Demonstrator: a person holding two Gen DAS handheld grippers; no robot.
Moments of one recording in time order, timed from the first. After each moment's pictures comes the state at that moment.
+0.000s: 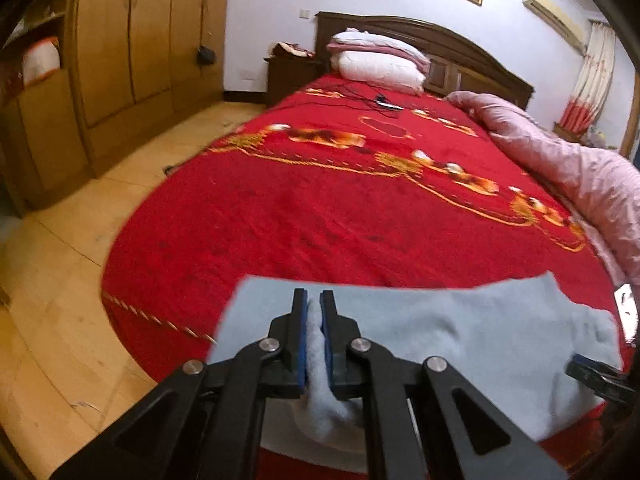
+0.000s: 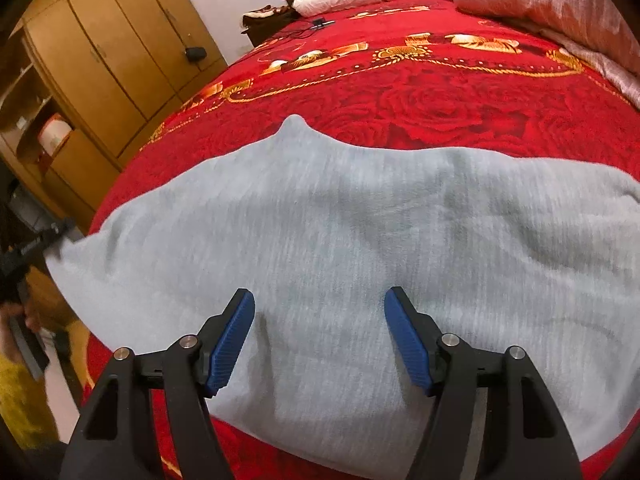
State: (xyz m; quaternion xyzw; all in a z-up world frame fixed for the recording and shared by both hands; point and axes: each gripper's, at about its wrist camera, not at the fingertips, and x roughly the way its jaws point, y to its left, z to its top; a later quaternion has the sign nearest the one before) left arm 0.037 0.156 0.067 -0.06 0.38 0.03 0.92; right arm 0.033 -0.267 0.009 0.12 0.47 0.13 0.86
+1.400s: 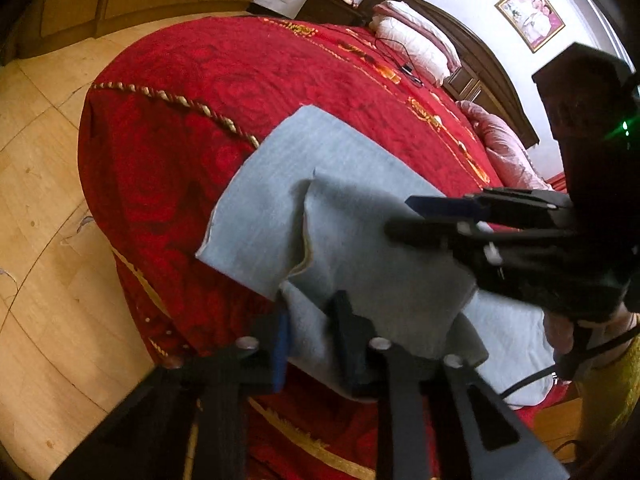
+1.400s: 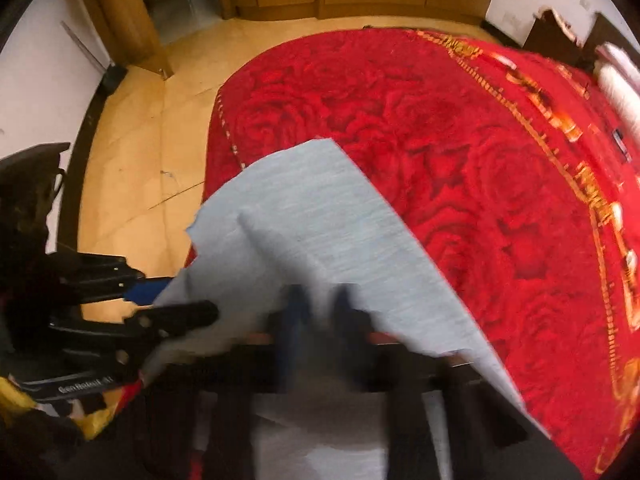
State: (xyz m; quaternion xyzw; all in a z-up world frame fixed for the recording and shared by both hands) left arm -0.025 0.212 -0.022 -0.27 0.45 -0.03 0.85; right arm 0.109 0.077 0.028 -0.27 0.50 0.41 0.72
